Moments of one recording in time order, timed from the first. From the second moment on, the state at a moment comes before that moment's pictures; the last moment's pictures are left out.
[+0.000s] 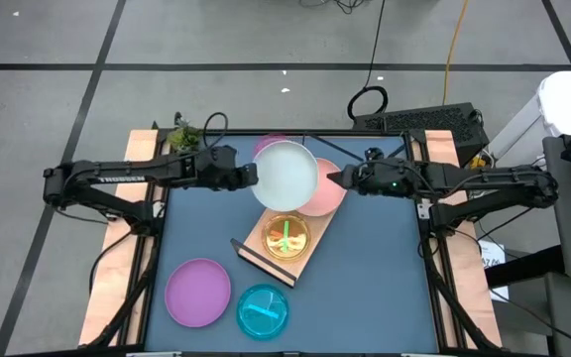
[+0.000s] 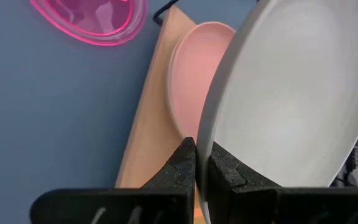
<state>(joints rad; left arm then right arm) 0.20 1.24 0.96 -0.43 -0.11 -1.23 -0.03 1.05 0.93 -0.42 0.32 1.35</state>
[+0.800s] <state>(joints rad) 0.19 1.32 0.96 -0.36 -0.11 -1.21 -0.10 1.22 0.93 -0.40 0.20 1.19</state>
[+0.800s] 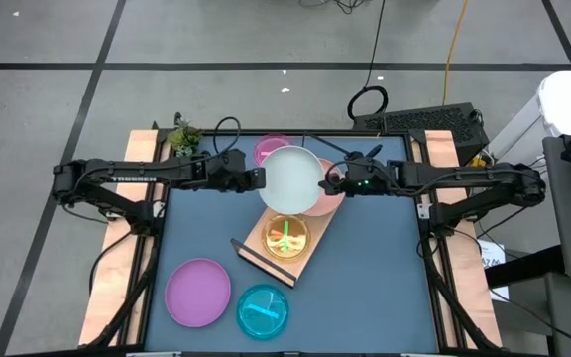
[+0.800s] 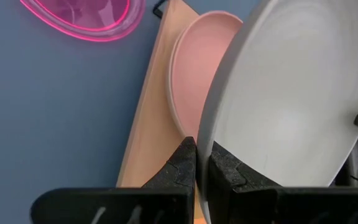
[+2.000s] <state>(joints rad) 0.12 1.32 0.96 -0.28 -0.16 -1.22 -0.15 1.25 0.93 -0.44 0.21 1.06</state>
